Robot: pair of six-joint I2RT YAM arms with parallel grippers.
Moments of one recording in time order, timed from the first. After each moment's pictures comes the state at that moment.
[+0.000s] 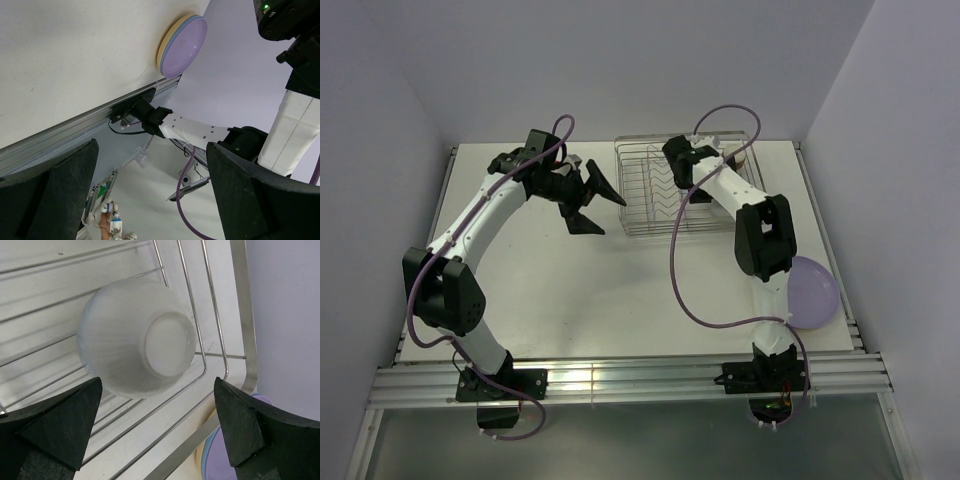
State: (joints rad) left arm -0.34 1.68 1.59 -0.93 0.76 -0.96; right arm 0.39 2.15 1.83 -0.99 0.87 0.37
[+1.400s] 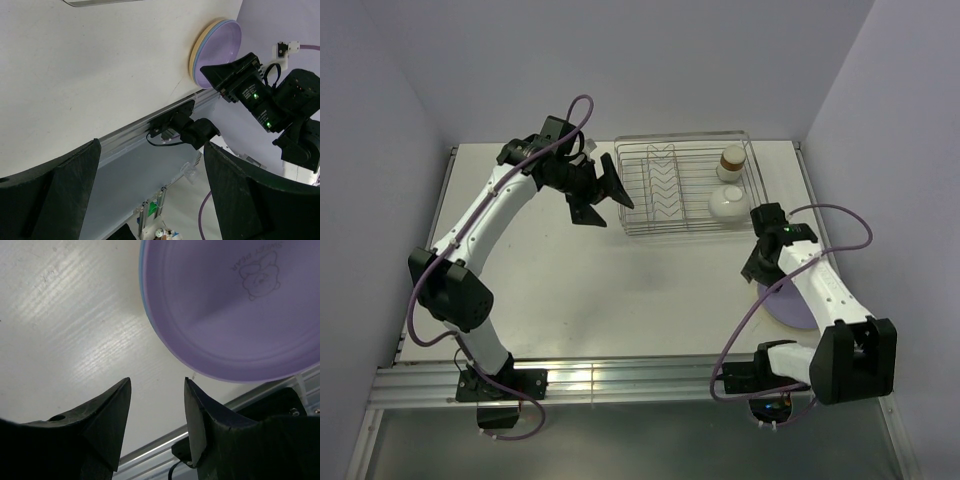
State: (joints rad) left arm -0.45 1.74 1.81 -1.08 0.55 -0.78; right arm 0.10 1.19 0.87 -1.03 0.27 0.70
